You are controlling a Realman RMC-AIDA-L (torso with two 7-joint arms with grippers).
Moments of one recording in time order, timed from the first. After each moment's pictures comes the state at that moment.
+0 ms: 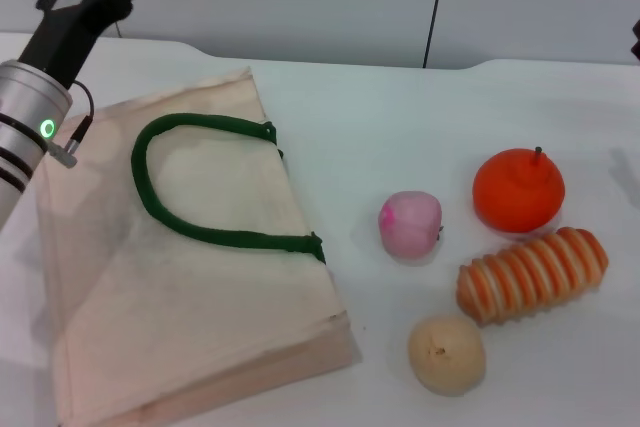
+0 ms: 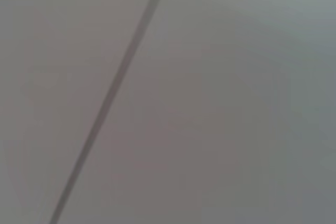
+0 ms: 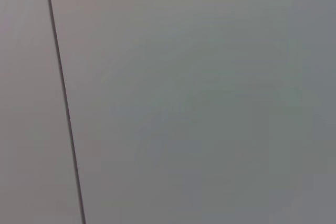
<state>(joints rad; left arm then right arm) -0.68 -2.03 2.86 -0.01 -1.43 1.25 -0.72 0.61 2.03 -0.01 0.03 1.69 1.19 -2.67</state>
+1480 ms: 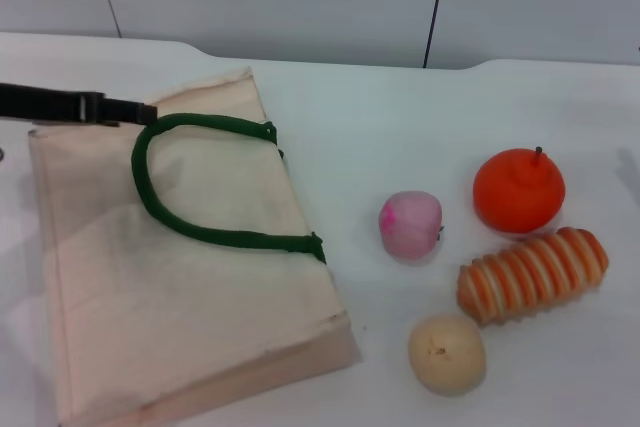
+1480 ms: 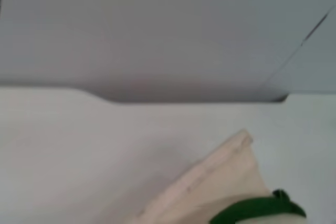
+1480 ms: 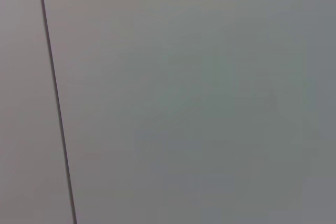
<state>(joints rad) -0.94 -1.96 2.86 -0.82 -0.09 1.54 -1.89 0.61 2.02 0.00 0.02 1.69 1.19 -2.67</state>
